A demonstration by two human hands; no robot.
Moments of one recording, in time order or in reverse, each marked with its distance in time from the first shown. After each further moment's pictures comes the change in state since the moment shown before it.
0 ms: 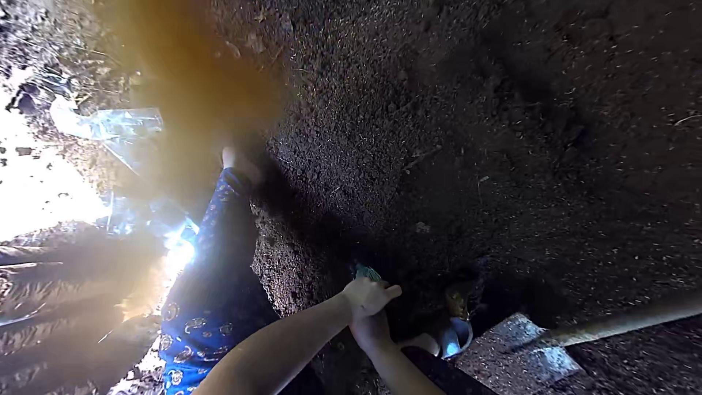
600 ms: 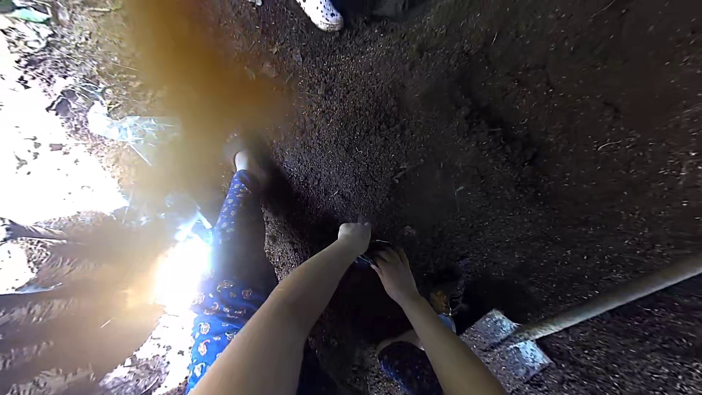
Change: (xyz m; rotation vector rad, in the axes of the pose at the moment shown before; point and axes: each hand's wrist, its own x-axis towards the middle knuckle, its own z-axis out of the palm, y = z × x) left_hand 0.034 -0.003 -0.097 0.041 0.064 -0.648; right_hand 0.033 0.075 -0.077 -0.181 0.474 -0.370
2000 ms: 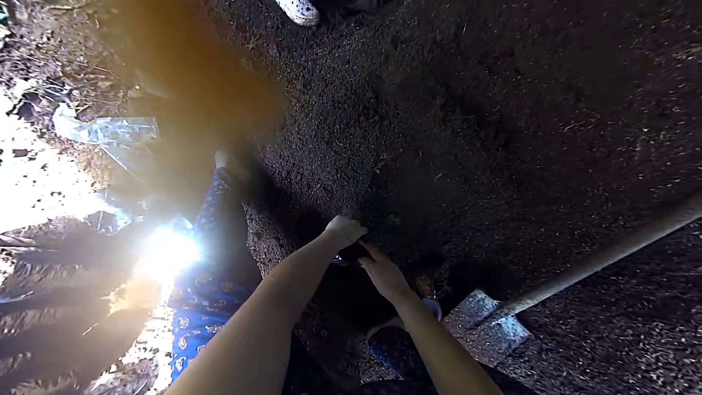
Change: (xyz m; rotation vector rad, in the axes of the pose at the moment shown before) left_hand 0.018 0.001 0.026 0.333 0.063 0.363; right_hand -0.031 0.007 -0.004 0.154 -0.057 -0.034
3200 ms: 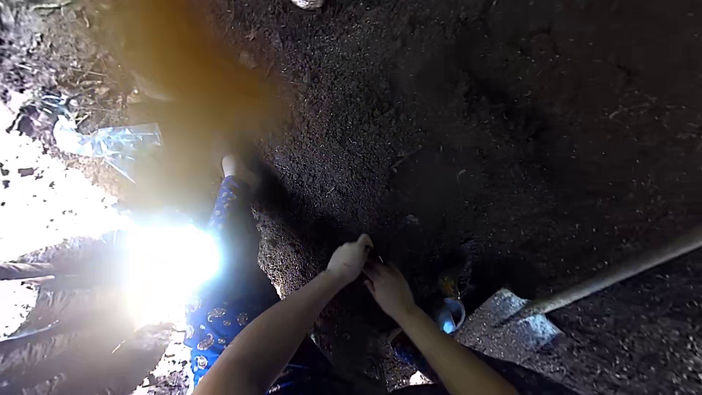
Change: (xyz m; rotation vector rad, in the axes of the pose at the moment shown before) left_hand -0.071 -0.007 0.009 -0.698 0.073 -0.242; right_hand 0.009 -0.050 0.023 -0.087 -0.011 0.088
